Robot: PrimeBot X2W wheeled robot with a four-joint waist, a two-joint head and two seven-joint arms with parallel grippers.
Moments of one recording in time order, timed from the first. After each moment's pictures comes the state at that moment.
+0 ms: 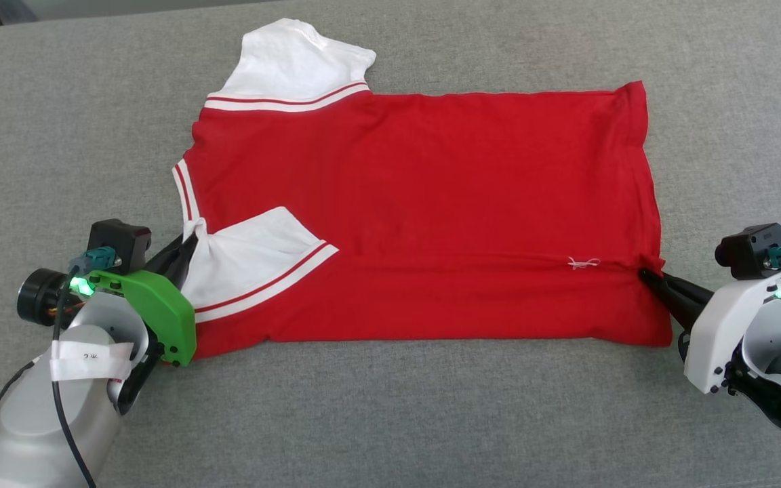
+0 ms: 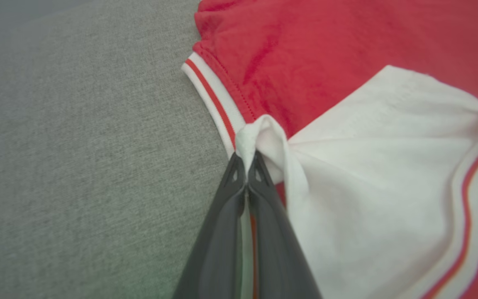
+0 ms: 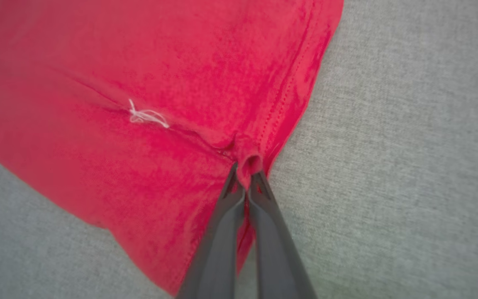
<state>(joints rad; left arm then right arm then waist) -0.55 0.51 -0.54 0.62 -0.57 -0.13 -0.09 -0.45 -0.67 0.63 0.27 0.82 0.13 0.16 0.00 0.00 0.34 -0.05</state>
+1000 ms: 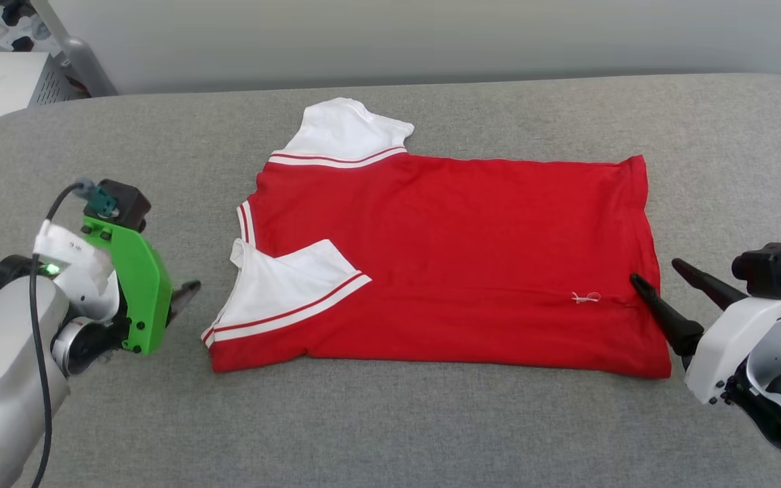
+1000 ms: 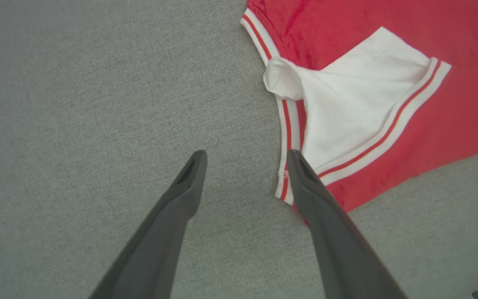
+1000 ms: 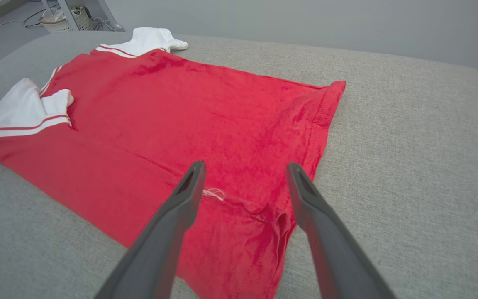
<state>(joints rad) -0.70 0.70 -0.79 0.48 -0.92 -0.13 0.51 -0.35 -0.61 0.51 0.25 0.74 0.13 0.06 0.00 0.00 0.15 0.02</state>
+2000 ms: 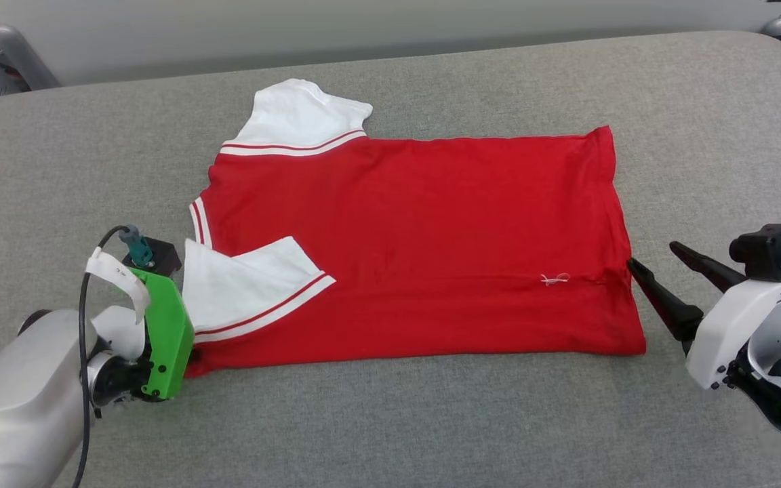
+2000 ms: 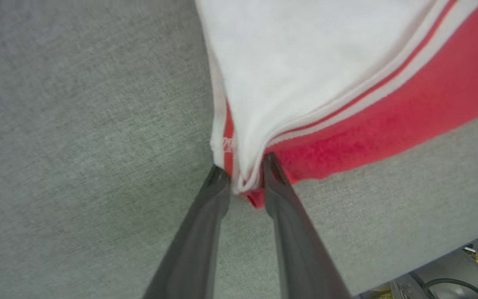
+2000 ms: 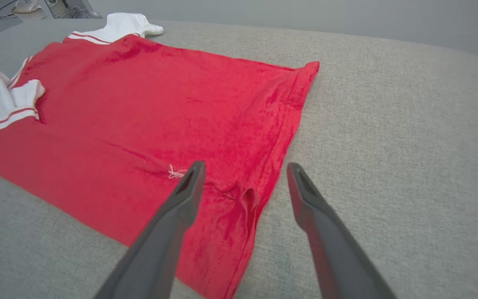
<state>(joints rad) -0.68 0.67 -0.90 0.57 -1.00 -0.12 0.69 -0.37 -0.62 0.51 0.20 0.72 0.13 0.10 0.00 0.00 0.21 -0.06</state>
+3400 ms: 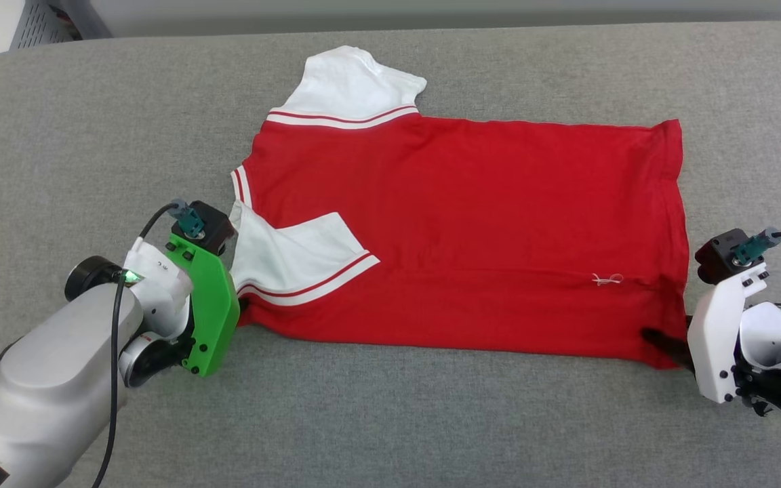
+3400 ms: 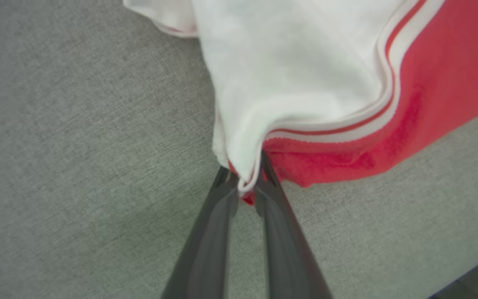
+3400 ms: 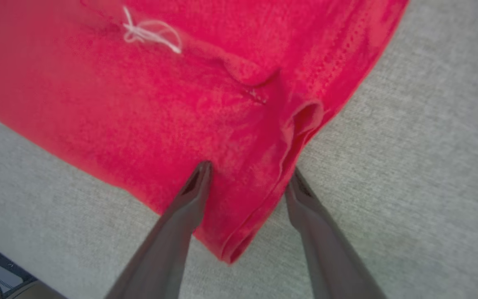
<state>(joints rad) -0.79 0.65 -1.05 0.46 -0.98 -0.13 0.49 -0.54 -0.69 0.78 0.38 0.90 0.13 0.56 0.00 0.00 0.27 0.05</state>
